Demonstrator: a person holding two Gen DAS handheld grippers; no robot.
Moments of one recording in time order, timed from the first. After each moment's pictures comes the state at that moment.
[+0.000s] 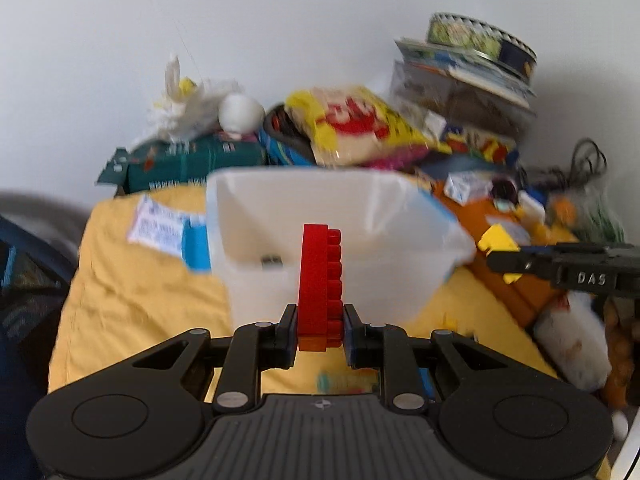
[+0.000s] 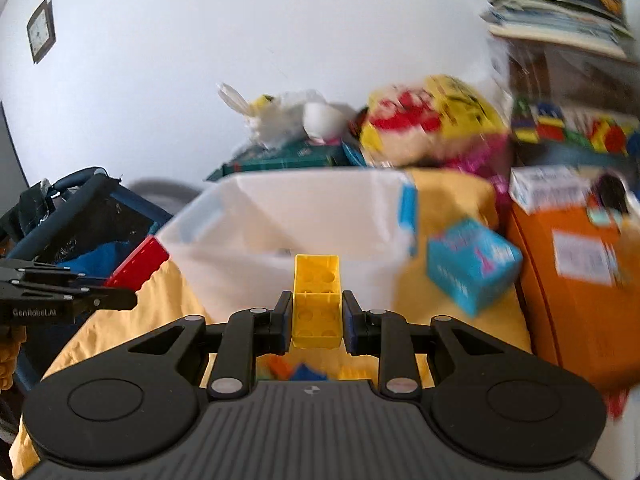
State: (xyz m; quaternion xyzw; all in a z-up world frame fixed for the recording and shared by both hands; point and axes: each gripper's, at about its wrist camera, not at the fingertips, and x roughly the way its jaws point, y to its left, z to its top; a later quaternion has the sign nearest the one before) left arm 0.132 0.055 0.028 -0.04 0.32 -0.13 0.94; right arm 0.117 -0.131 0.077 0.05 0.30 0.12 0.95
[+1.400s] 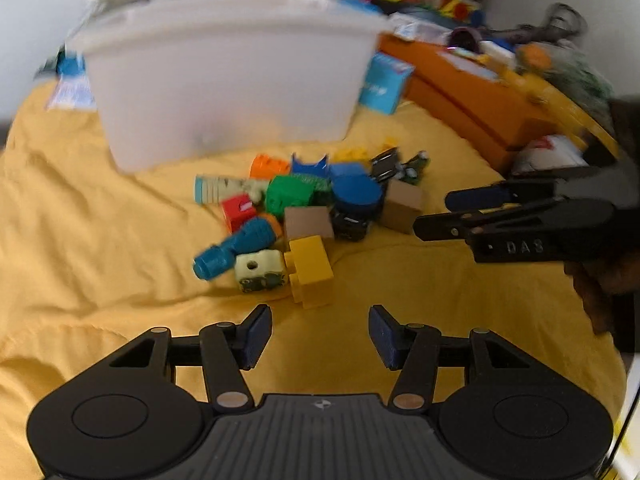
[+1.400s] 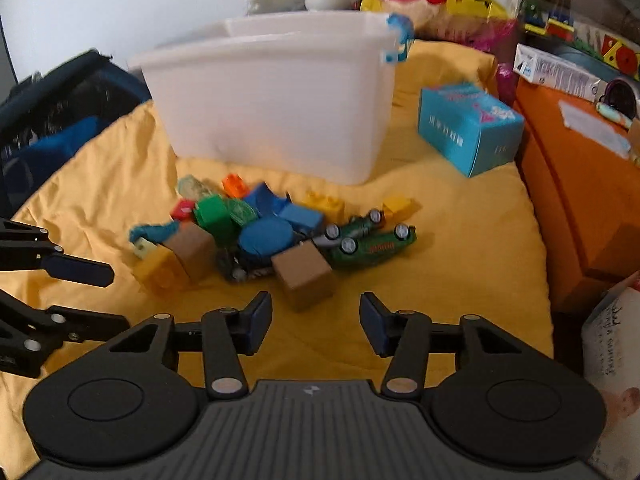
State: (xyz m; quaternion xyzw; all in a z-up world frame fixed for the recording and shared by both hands) left arm 0.075 -0.044 -0.100 -0.02 0.45 -0.16 0.88; right arm 0.082 -0.144 -0.035 -0.02 0.41 0.12 0.90
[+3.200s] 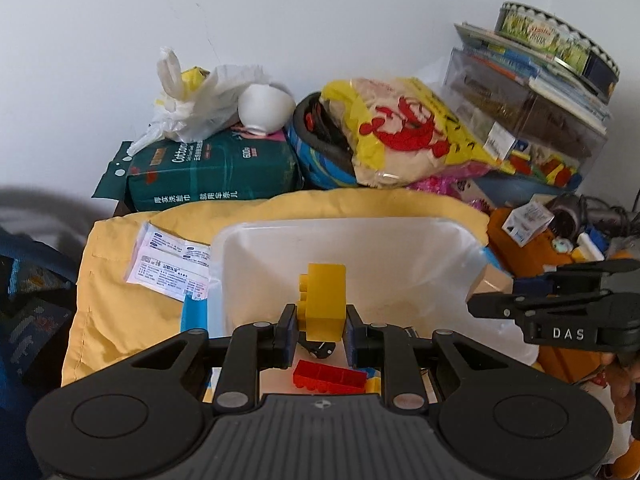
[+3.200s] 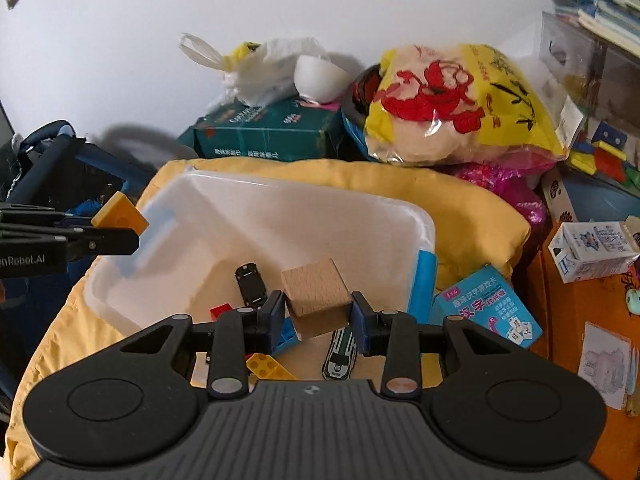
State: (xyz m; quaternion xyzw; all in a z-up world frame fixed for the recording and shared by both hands) left arm 0.256 0.043 0.047 -0.04 0.39 -0.08 0.91; right arm 0.254 -0.127 0.086 0.01 0.41 0.12 0.90
